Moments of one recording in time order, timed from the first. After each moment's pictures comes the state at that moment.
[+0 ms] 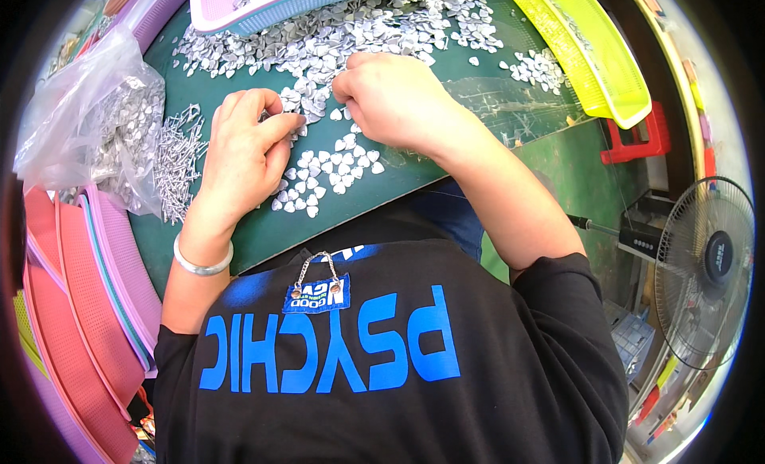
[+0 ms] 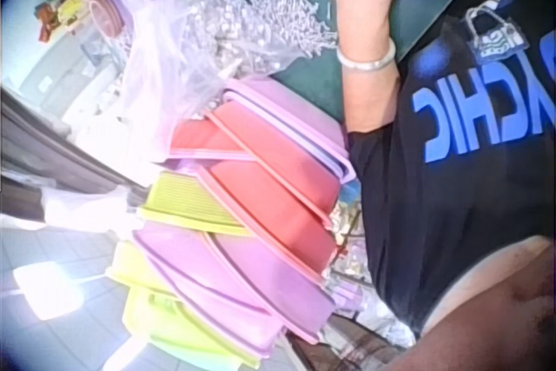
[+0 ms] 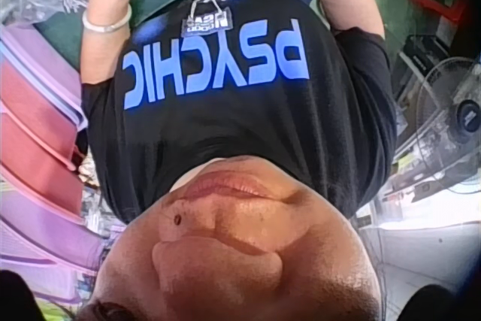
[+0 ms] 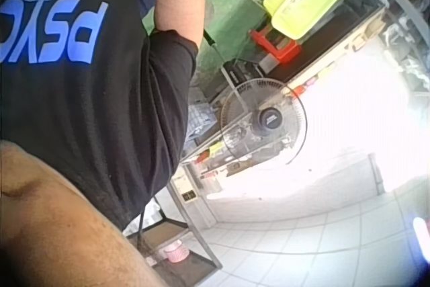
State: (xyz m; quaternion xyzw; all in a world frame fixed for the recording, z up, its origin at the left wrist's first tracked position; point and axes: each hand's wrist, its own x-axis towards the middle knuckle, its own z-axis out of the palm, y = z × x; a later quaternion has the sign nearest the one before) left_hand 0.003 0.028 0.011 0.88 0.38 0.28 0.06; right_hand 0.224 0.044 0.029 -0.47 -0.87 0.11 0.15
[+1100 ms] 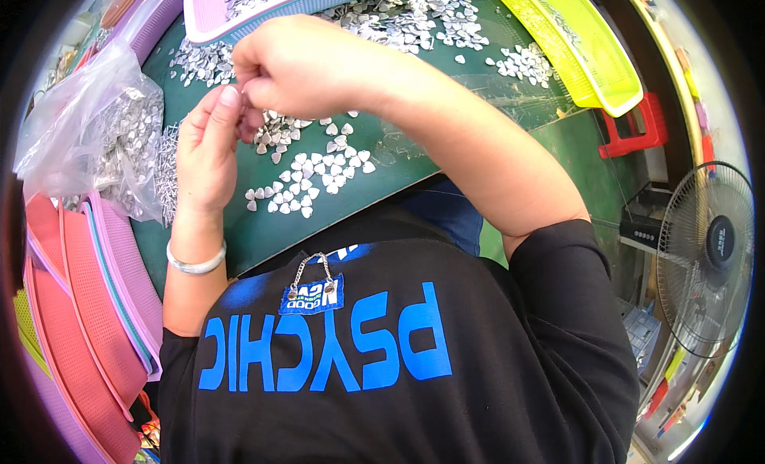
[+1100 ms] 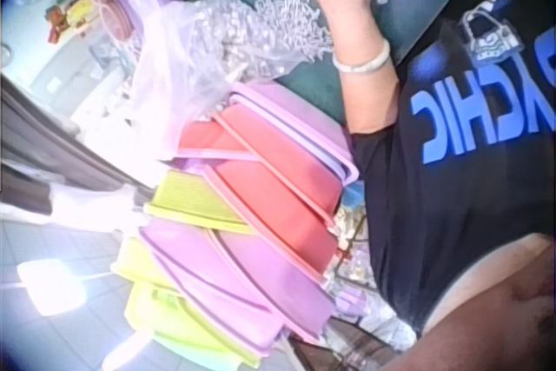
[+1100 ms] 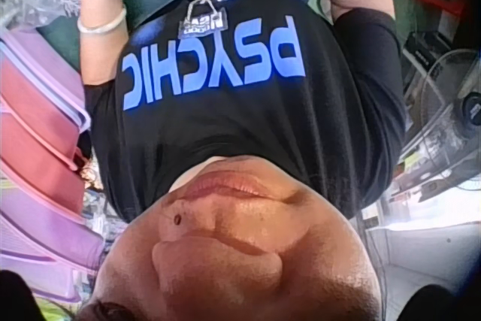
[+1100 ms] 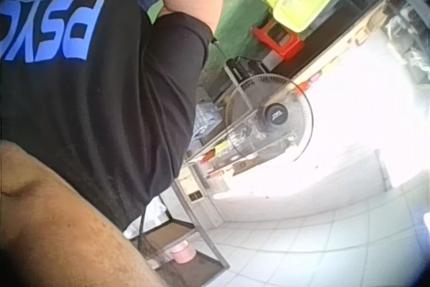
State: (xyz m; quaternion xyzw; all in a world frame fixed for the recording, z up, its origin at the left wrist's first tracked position) left_hand 0.000 0.035 0.025 0.55 0.37 0.48 0.58; right_hand 0.182 0.076 0.074 -0.35 -0.86 0.27 0.27
